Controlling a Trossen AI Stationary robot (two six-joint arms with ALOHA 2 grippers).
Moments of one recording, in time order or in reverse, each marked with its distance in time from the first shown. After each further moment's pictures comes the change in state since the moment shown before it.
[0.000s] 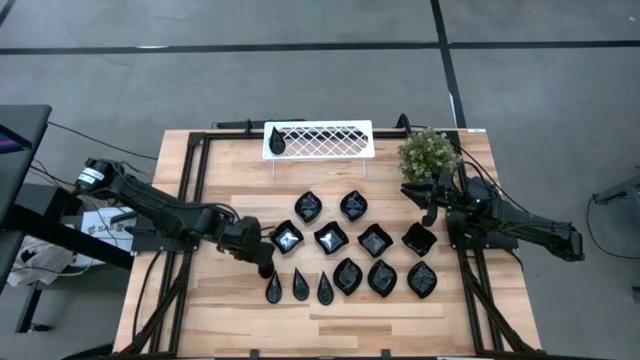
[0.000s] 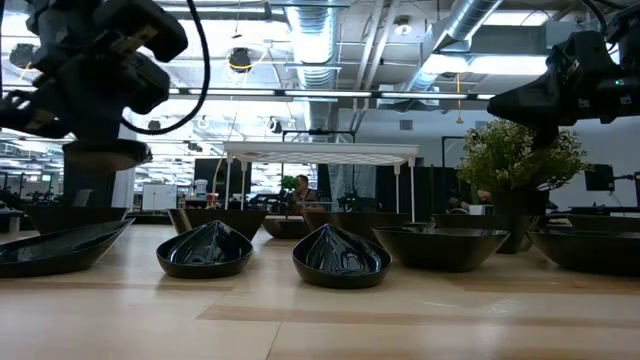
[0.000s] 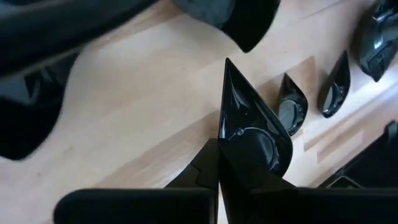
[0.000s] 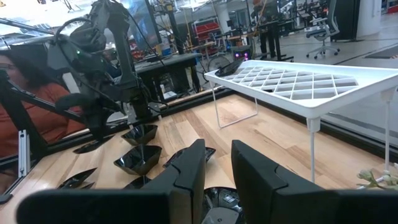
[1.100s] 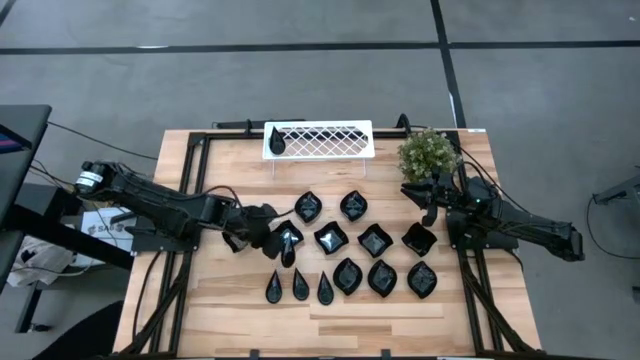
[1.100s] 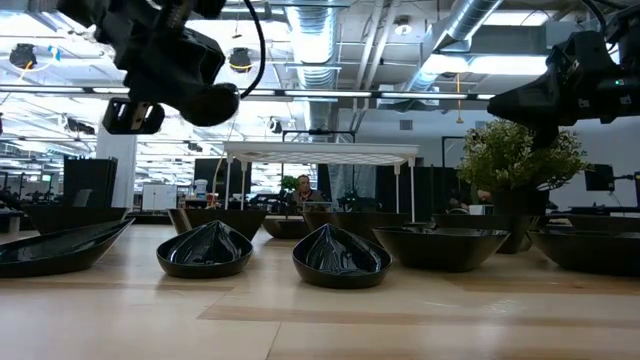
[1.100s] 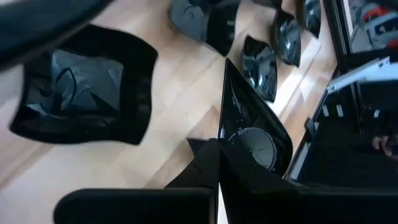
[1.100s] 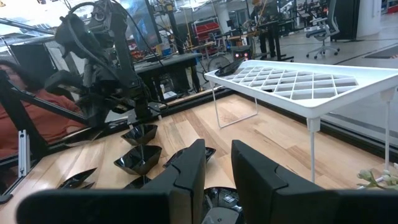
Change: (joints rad) left arm 0.140 0.000 0.000 0.304 -0.001 0.353; right arm 0.000 0.000 0.000 0.000 0.000 0.000
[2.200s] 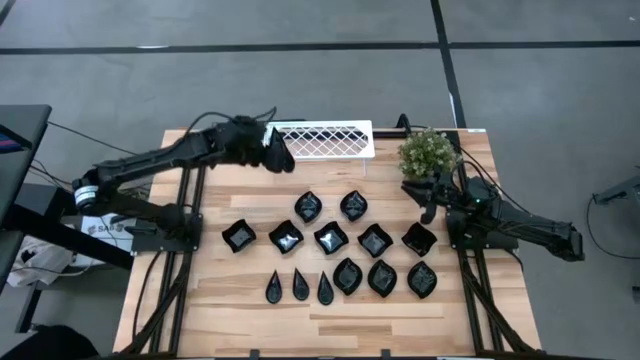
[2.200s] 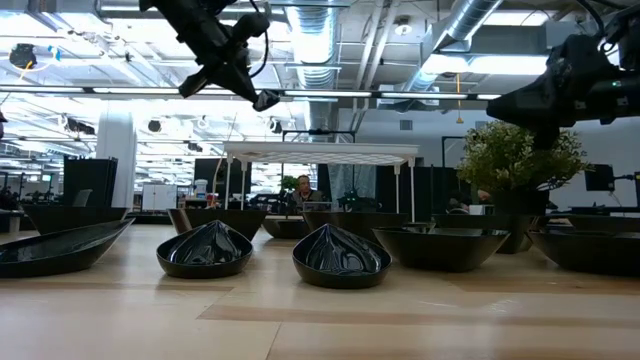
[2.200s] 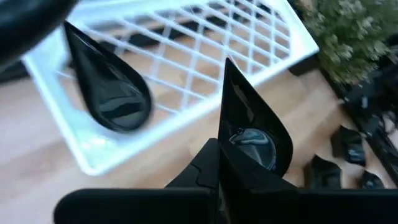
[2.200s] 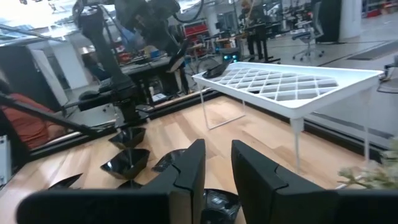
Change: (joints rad) left arm 0.625 0.000 0.386 -0.335 -0.116 0.508; right arm 0.000 0.000 0.000 0.000 0.065 0.000
